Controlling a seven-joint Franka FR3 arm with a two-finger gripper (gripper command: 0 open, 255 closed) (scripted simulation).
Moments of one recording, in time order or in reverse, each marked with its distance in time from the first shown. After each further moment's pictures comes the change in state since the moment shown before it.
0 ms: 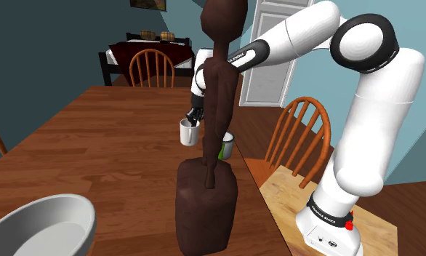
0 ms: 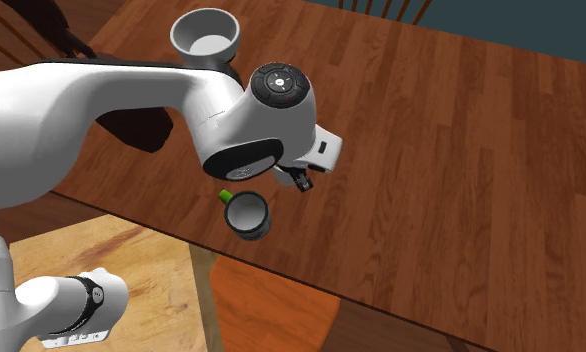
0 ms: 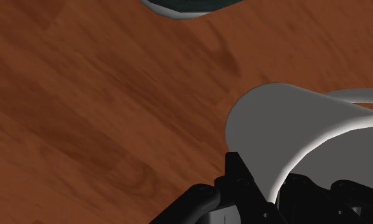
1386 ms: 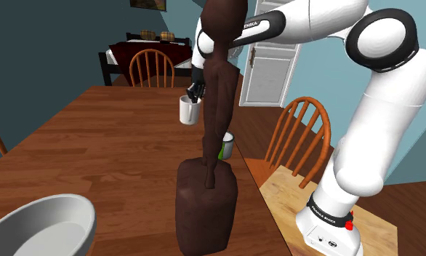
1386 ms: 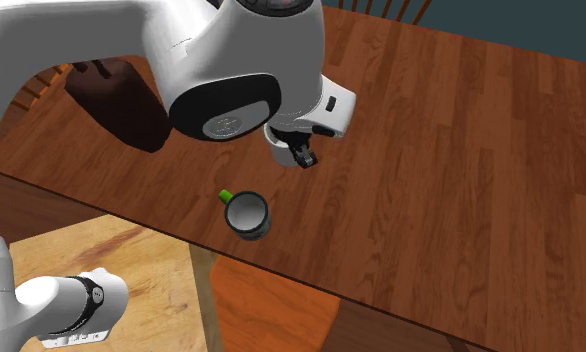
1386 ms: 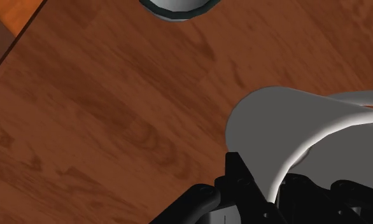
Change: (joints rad) arm 0.000 -0.091 -0.001 0.175 -0.011 -0.266 0.019
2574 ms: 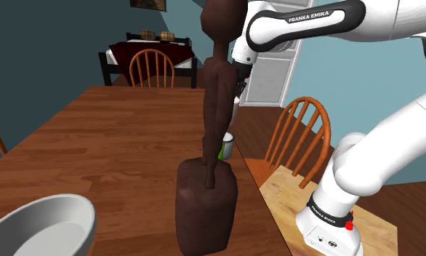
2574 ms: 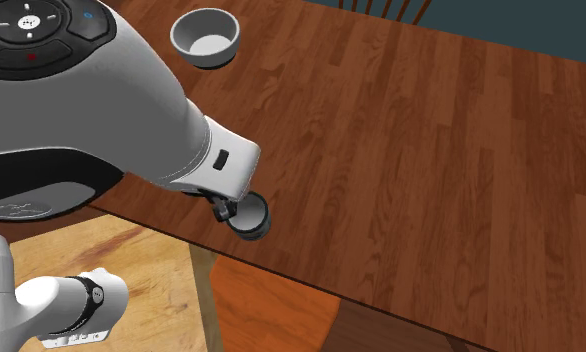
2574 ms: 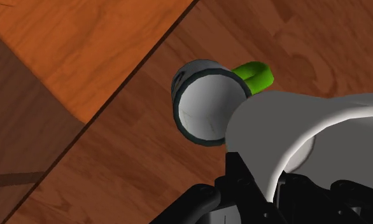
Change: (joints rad) arm -0.036 -0.482 -0.044 -0.396 -0.012 -0.090 -0.068
